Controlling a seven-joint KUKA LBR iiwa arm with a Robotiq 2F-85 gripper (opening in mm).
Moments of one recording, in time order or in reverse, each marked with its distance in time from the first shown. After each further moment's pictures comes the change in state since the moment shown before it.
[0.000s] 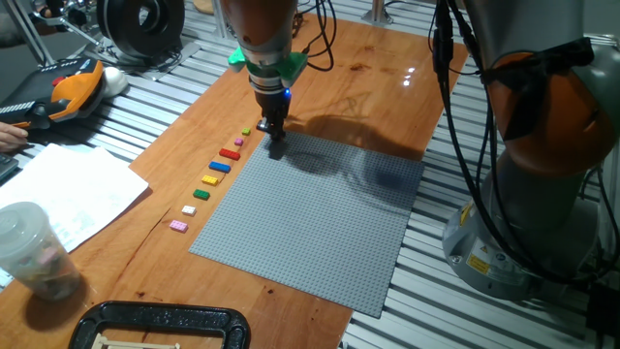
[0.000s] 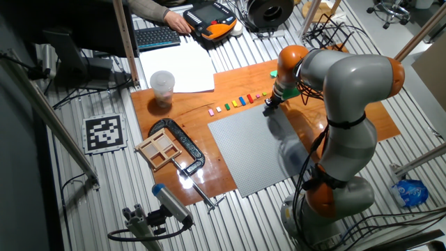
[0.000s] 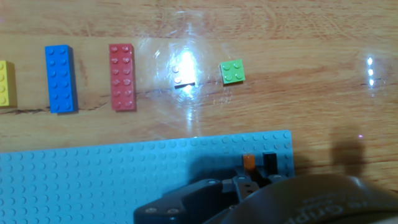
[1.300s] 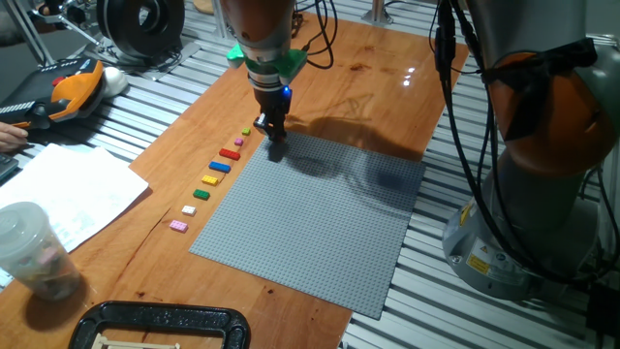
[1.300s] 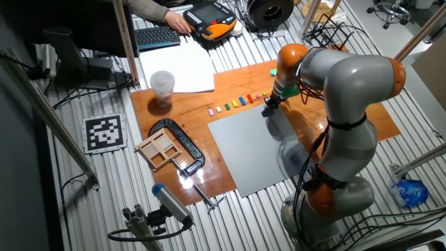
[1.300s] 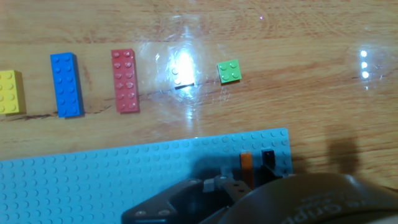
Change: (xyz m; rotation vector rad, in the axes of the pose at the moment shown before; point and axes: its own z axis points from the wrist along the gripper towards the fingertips) arm 0.003 0.001 -0.015 0.011 0.005 0.049
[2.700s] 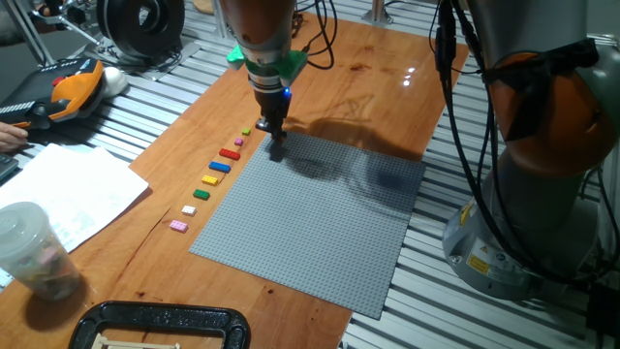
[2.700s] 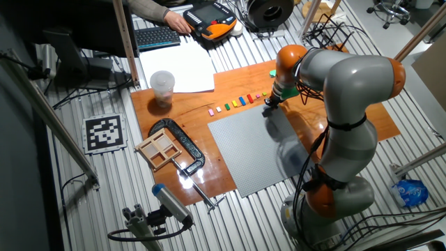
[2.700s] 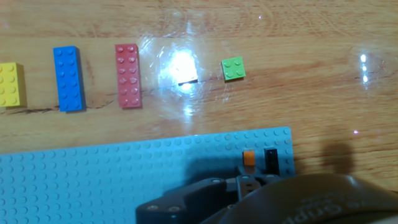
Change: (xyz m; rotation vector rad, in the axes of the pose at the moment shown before) arm 0.001 0.001 0.003 0.013 -0.006 -0.024
